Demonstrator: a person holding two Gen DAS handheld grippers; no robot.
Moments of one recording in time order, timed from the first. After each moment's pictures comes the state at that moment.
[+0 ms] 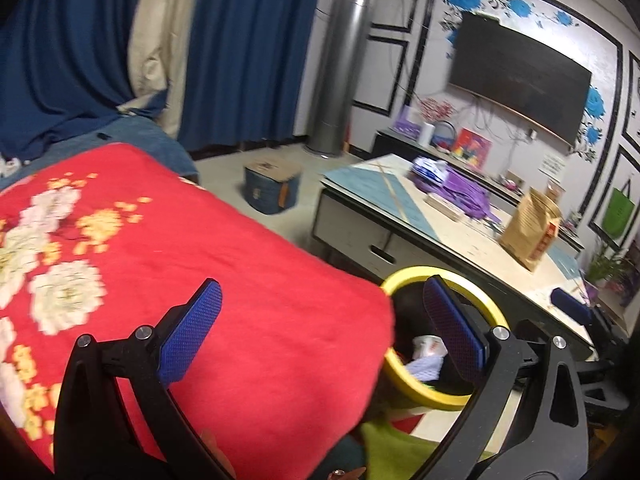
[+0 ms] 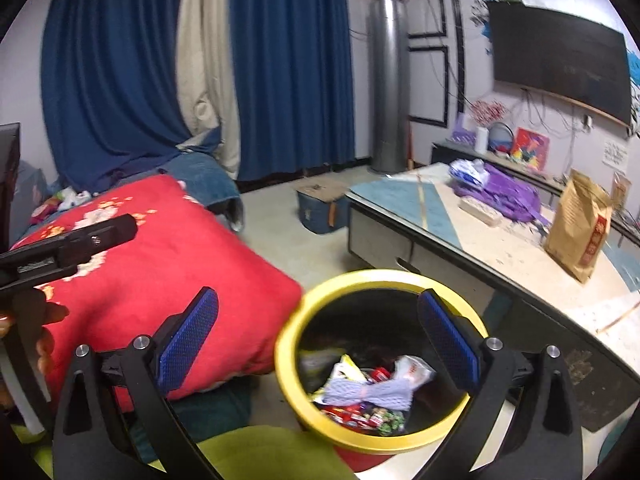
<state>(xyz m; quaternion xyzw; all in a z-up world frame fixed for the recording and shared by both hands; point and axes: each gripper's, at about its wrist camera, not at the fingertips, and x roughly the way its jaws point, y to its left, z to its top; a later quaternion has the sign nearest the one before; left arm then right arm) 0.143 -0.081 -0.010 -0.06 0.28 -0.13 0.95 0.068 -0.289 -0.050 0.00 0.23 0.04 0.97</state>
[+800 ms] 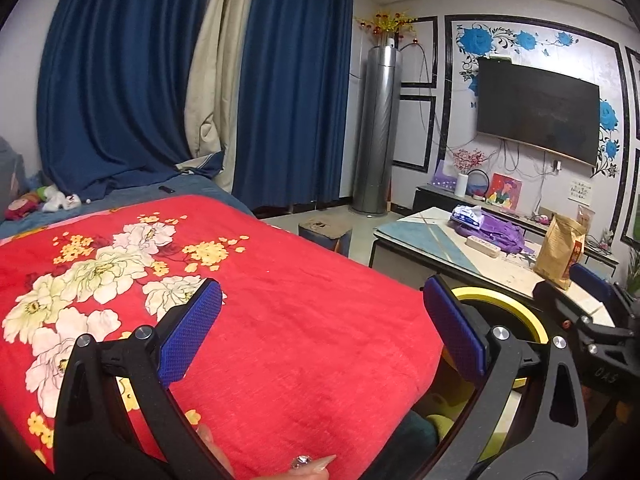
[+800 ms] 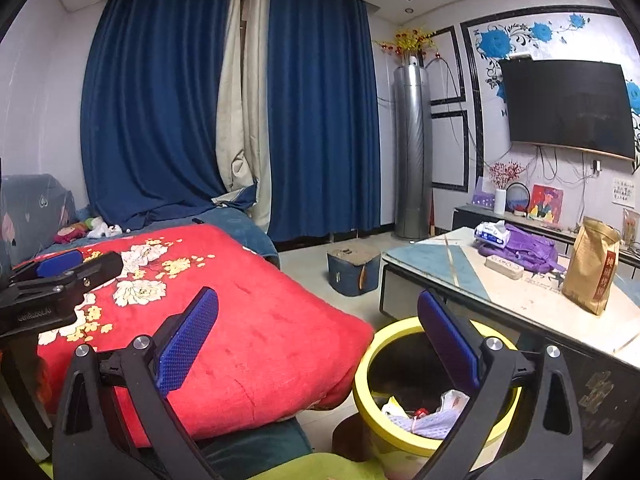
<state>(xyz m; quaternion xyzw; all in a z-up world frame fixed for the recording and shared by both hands) 0.034 -0.012 -0.006 -0.03 0.16 -0.05 0.98 -0.002 -0.220 -0.040 -0.01 0.10 0.07 0.99</state>
